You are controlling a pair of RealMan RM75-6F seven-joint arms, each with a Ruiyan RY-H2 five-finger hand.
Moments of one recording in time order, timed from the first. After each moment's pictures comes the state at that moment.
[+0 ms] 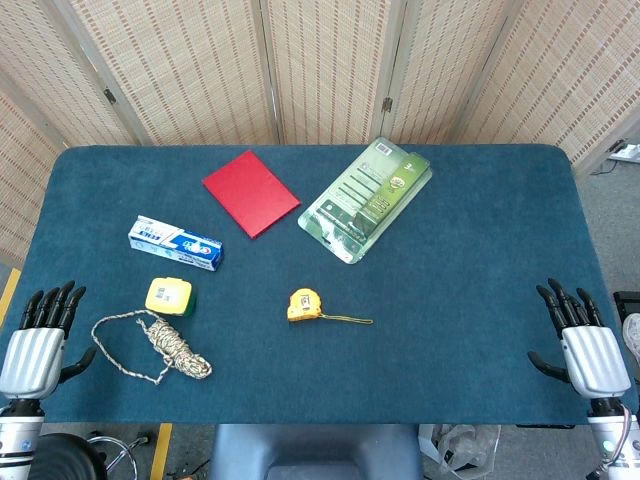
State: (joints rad) left arm -0.14 -1.16 -0.08 -1.68 1.46 1.47 0.25; right arm 0.08 -1.14 0.04 -1.58 -1.53 1.47 -0.01
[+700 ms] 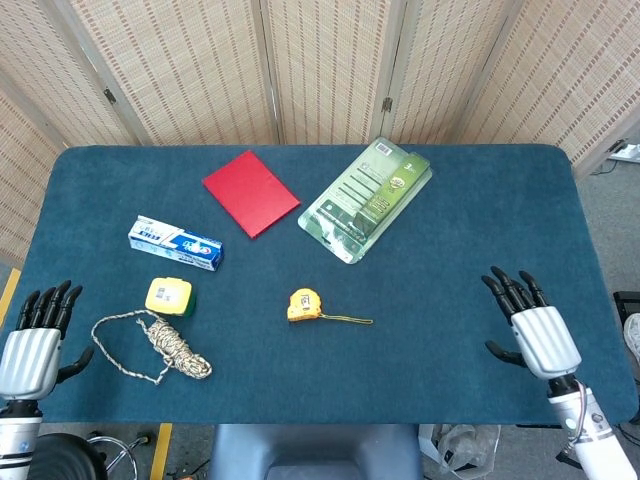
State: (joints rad) left arm -0.13 -1.17 -0.08 -1.68 1.46 1.49 0.23; right arm 0.21 -1.14 0.07 -1.68 -1.60 1.34 -0.08
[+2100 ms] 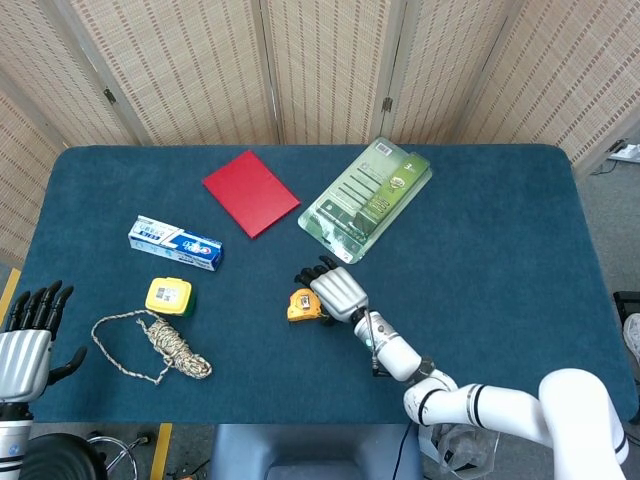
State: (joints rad) left arm -0.12 -1.14 -0.07 -1.69 1.46 1.50 0.20; right arm 0.90 -1.76 0.26 -1.32 -1.10 0.76 -0.42
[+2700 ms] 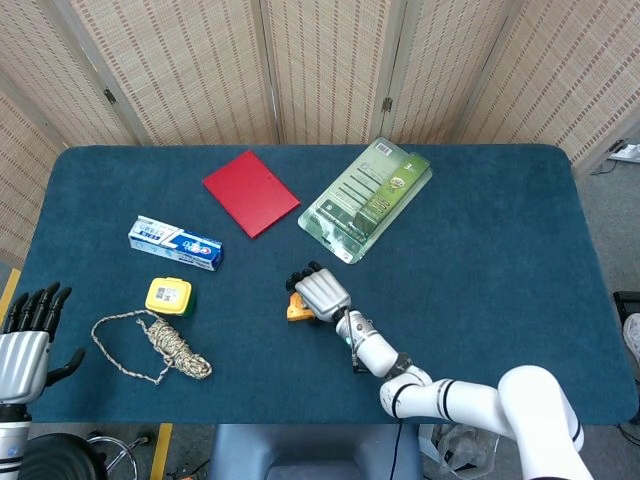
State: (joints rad) left arm -0.11 -1.14 -0.07 -1.67 1.46 1.51 0.19; right arm 1.00 -1.89 0.25 -1.15 -1.02 0.72 -0.46
